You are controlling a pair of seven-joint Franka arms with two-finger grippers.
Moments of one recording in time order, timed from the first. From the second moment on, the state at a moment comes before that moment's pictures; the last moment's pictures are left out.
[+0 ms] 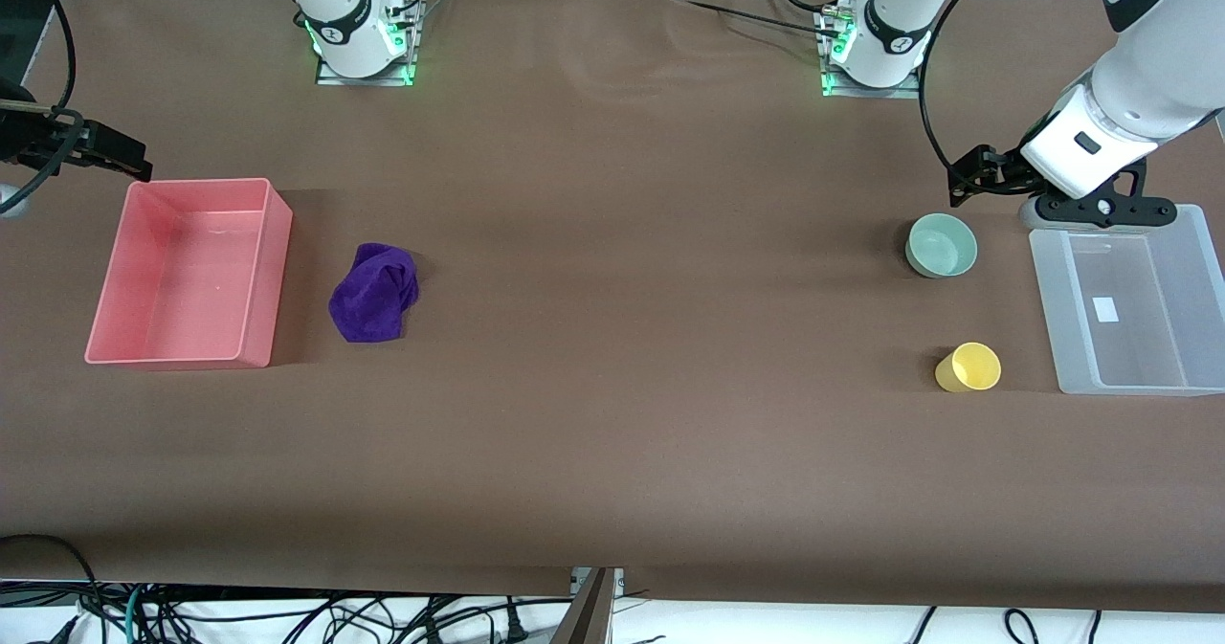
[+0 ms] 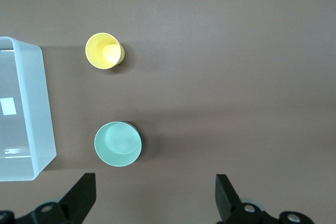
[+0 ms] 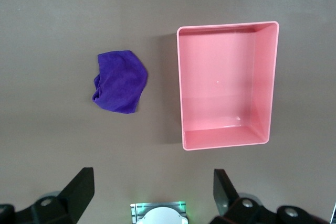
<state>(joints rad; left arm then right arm) -0.05 -0.03 -0.08 -1.77 -0.01 1.67 -0.09 -0.05 0.14 0.07 -1.35 -0.06 1.33 0.06</state>
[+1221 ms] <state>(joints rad) -0.05 -0.02 -0.09 -1.78 0.07 1.52 -0.04 -0.05 0.14 0.08 -1.35 -0.06 1.34 0.06</state>
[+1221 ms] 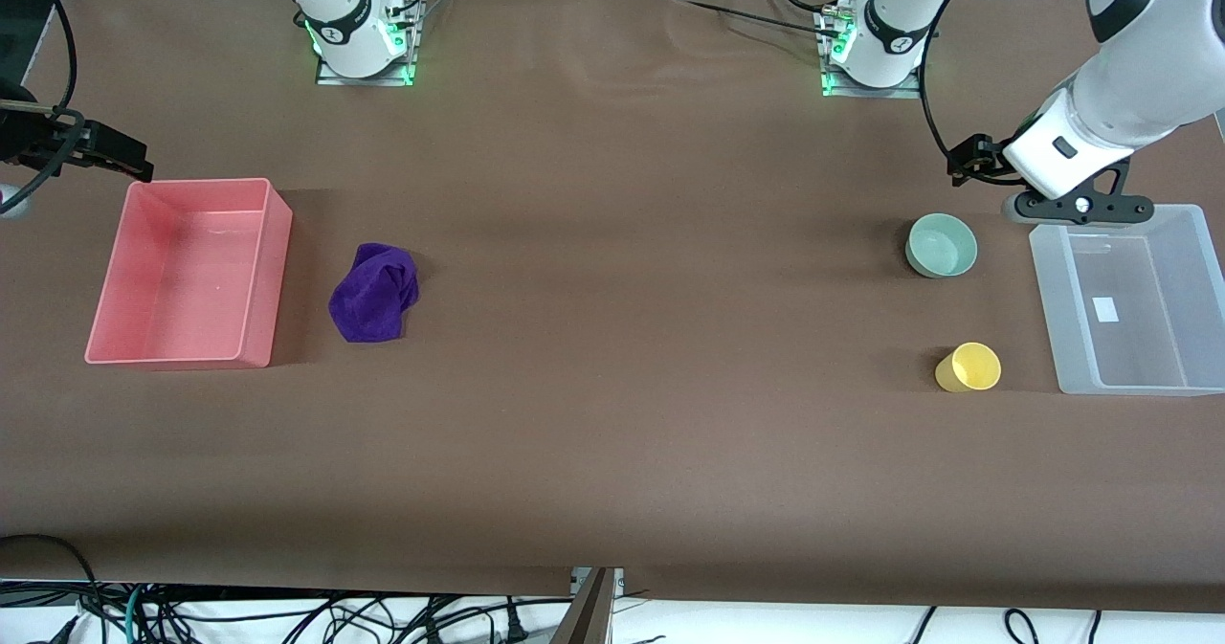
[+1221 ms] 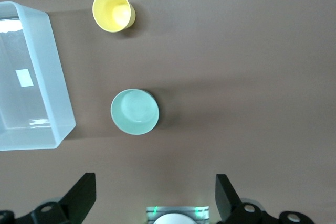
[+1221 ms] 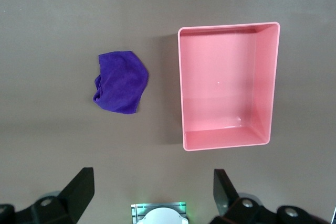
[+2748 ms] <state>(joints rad) 0.25 0.31 -0.10 -2.32 0.24 2.43 0.76 0.05 0.51 0.16 -1.78 0.01 1.94 0.32</state>
